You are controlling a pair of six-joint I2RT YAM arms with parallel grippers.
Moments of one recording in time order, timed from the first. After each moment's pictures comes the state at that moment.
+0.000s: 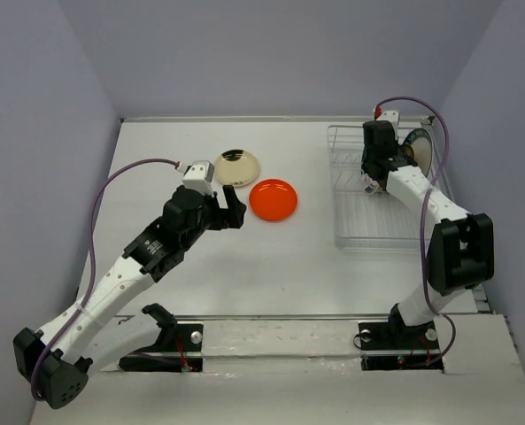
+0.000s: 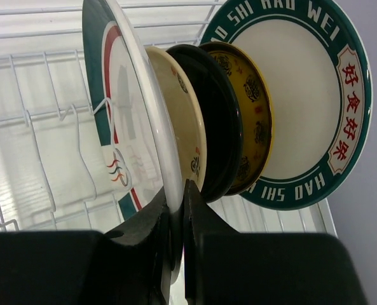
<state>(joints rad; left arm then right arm) -0.67 0.86 0.82 -0.32 -0.22 -0.45 0.22 1.63 1.29 -0.30 0.66 0.05</state>
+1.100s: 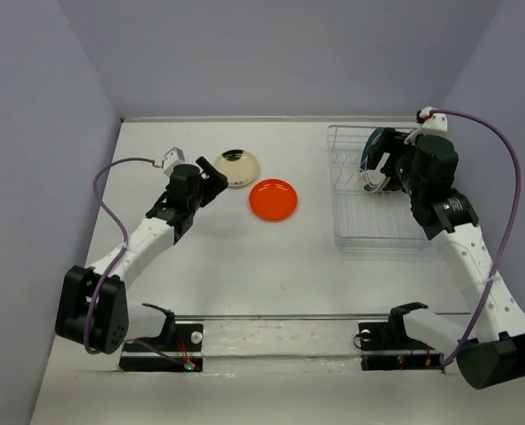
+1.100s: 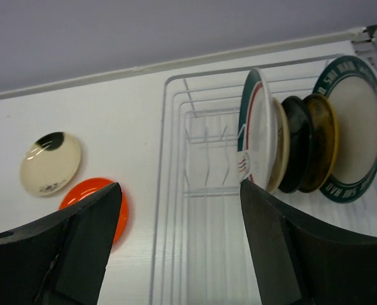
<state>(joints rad) -0.36 1.23 0.79 -0.02 -0.21 -0.85 0.22 1.09 1.19 -0.34 0.23 0.26</state>
